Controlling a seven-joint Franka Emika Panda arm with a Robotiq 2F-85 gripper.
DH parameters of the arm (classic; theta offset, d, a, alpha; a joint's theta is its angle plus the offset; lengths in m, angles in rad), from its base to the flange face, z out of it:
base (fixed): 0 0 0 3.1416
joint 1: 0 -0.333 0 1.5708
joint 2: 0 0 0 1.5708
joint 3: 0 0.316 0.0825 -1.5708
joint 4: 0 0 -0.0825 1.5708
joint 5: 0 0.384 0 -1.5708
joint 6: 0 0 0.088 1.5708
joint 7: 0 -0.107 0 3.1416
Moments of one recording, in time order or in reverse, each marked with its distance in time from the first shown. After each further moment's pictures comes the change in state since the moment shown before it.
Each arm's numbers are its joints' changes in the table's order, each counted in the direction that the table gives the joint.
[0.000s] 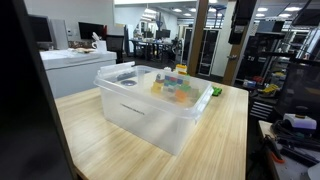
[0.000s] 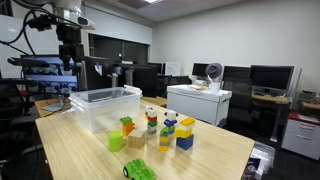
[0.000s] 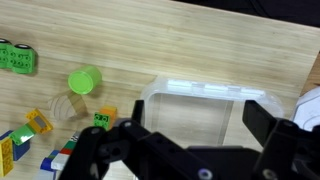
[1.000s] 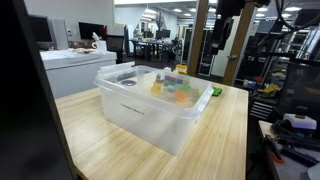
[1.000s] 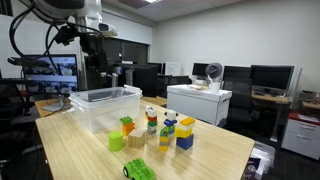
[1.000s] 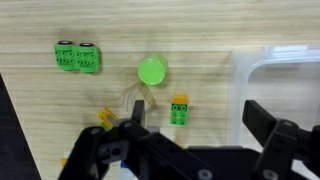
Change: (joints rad) arm 0.180 0.153 -0.058 -0.004 -0.158 -0.210 -0.043
